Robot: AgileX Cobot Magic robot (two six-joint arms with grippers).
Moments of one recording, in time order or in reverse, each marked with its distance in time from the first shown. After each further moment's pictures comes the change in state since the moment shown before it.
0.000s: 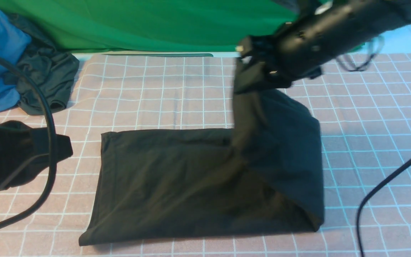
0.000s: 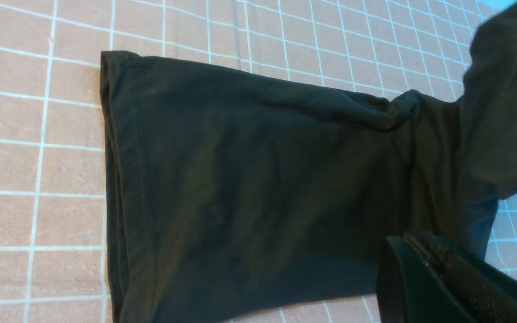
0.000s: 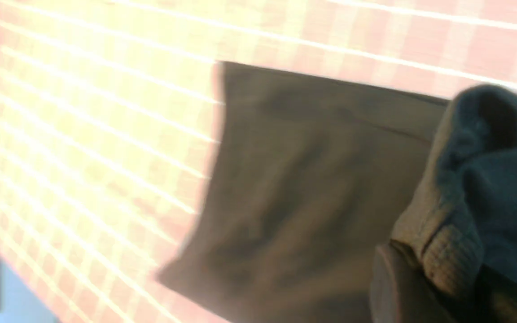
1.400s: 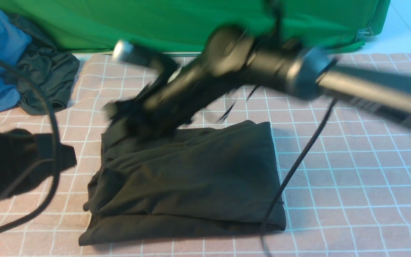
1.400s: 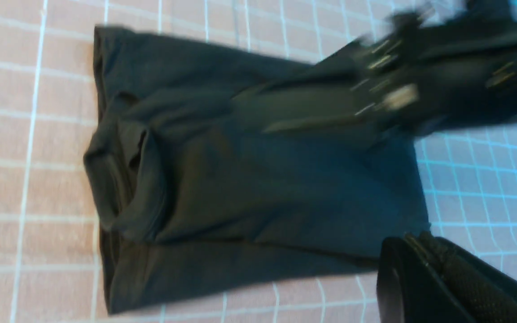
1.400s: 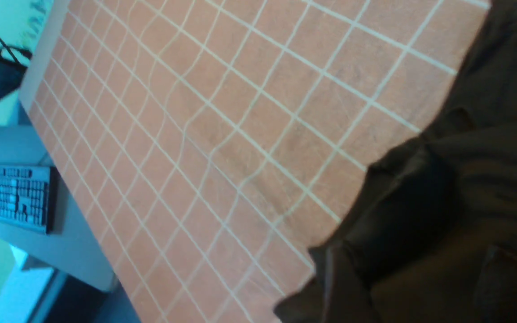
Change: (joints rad) right arm 0.218 0.329 -0.300 0.095 0.002 -0.089; left arm 0.000 0.034 0.000 -0.019 0.063 -0.038
